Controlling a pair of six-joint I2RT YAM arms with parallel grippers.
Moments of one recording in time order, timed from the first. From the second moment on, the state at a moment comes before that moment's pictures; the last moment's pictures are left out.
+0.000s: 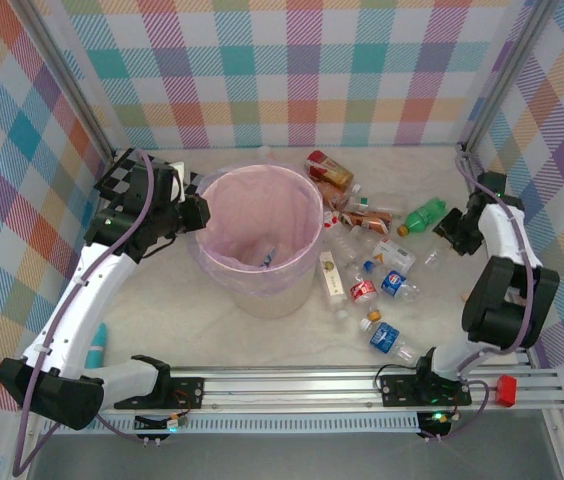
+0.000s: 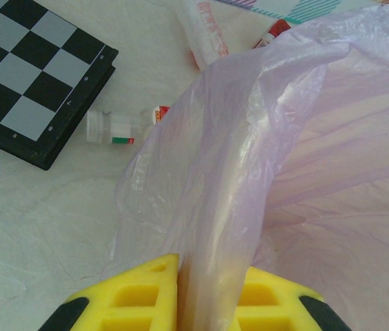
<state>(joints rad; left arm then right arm) -0.32 1.20 1.35 -0.90 0.07 -0.44 -0.31 1.58 1.25 -0.90 -0.16 0.46</state>
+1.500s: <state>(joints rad) -0.32 1.27 1.43 -0.93 0.06 -0.40 0.84 1.95 1.97 -1.10 -0.28 0.41</state>
